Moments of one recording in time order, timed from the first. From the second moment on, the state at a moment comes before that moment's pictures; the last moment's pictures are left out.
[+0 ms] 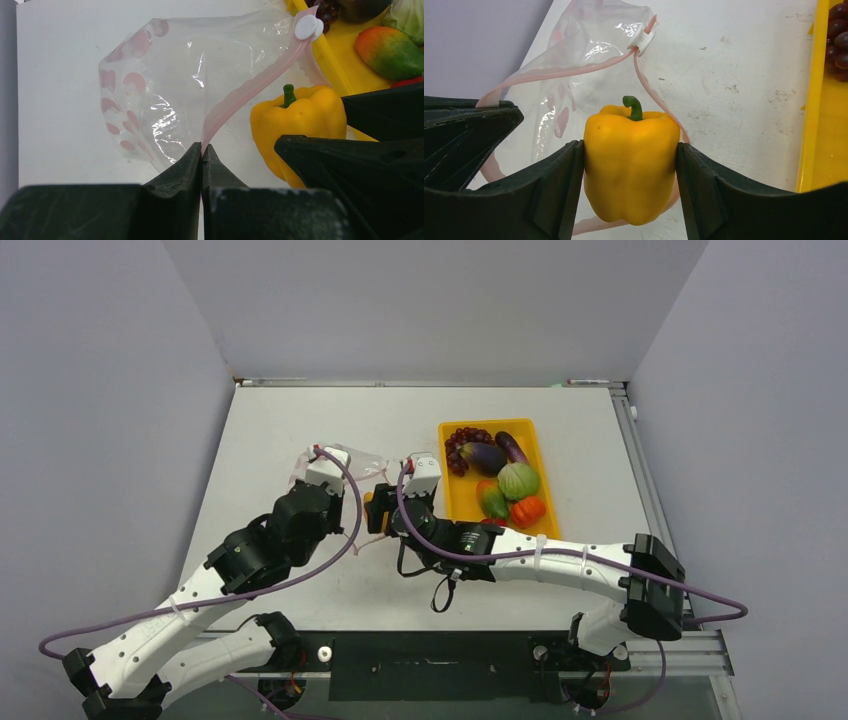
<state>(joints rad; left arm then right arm) -0.85 0.81 0.95 -0.63 -0.58 -0.20 1.23 1.49 1.14 -0.06 0.66 0.67</state>
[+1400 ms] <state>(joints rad) -0.84 0.83 0.95 -0.63 -0.57 -0.20 1.21 1.20 1.06 -0.20 0.81 0.60</state>
